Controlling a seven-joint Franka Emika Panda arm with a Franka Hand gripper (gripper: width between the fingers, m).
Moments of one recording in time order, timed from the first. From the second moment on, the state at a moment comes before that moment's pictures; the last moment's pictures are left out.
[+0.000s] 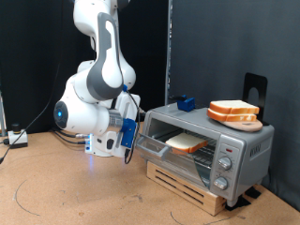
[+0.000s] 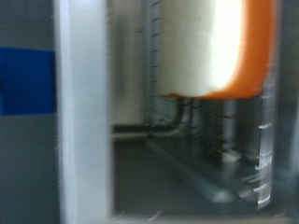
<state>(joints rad) -0.82 0.03 0.40 -2.51 0.76 1.47 -0.42</state>
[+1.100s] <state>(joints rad) -0.80 -0.16 0.44 -2.70 0.82 1.51 -0.45</state>
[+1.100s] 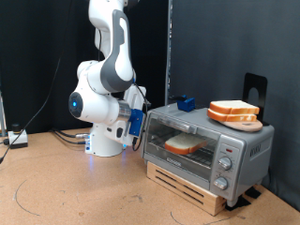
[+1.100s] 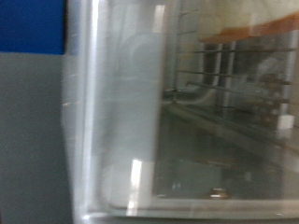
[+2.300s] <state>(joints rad) -0.89 0.02 0.39 -2.49 0.75 1.56 -0.40</state>
